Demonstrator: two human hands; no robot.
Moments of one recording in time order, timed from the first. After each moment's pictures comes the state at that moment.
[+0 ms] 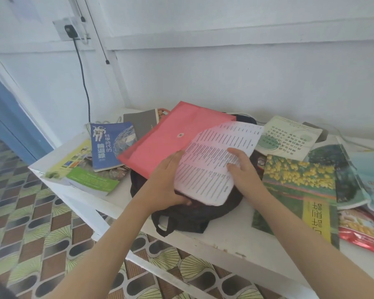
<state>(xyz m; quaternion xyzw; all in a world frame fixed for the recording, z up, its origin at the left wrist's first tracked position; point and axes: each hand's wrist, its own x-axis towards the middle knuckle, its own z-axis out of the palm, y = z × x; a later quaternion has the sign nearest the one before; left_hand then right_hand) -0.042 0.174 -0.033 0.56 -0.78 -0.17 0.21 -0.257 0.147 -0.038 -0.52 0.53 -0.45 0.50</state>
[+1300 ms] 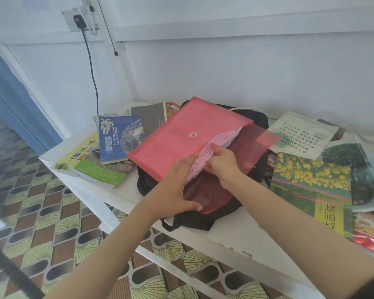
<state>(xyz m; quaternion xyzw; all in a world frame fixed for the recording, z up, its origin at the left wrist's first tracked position) -0.048 0.191 -0.037 0.52 -0.81 -0.19 0.21 -0.194 0.119 -0.032 -0.45 0.56 -0.42 0.56</state>
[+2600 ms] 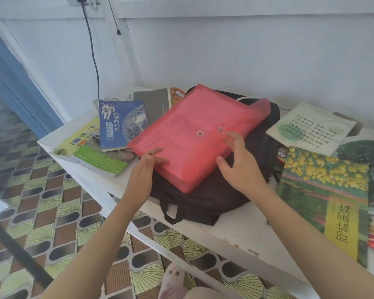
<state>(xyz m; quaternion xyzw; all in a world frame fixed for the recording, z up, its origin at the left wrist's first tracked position) 0.003 0.186 -0.069 0.58 -0.58 -0.28 0.50 -0.224 0.136 -0.056 -0.73 0.49 -0.39 0.26</state>
